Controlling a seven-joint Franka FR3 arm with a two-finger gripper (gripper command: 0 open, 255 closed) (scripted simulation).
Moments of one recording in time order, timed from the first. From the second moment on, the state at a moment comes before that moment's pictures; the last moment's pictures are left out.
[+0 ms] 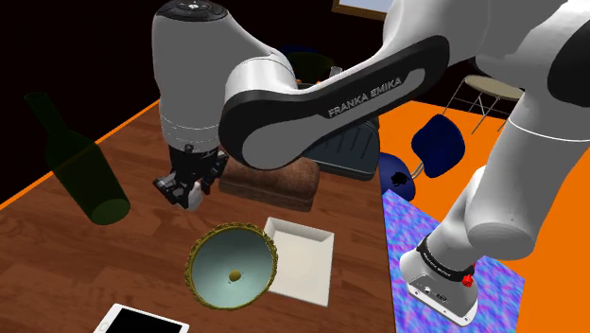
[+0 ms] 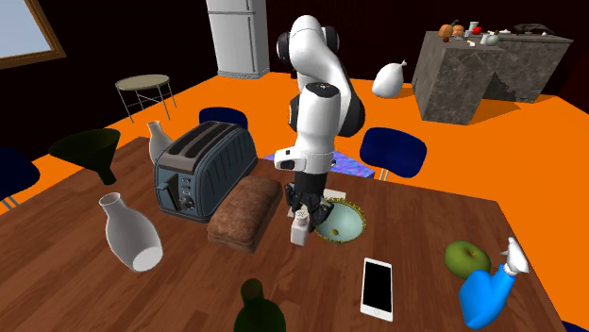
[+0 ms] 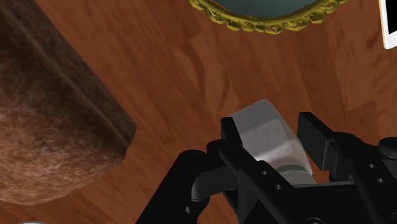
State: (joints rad) arm 0.20 0.20 0.66 -1.86 -0.25 2.18 0.82
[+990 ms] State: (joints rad) arm 0.20 0.00 0.70 -1.93 -0.10 2.09 0.80
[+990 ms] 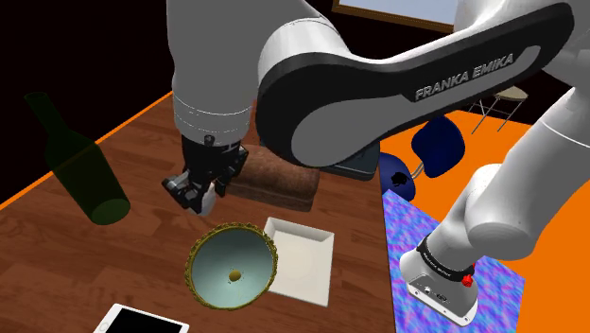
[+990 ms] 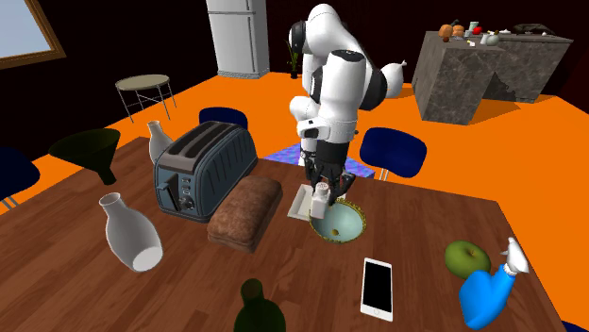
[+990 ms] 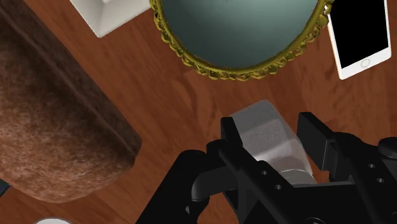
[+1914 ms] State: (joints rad) arm 0.25 -0.19 0.74 -2.18 0.03 2.19 0.84
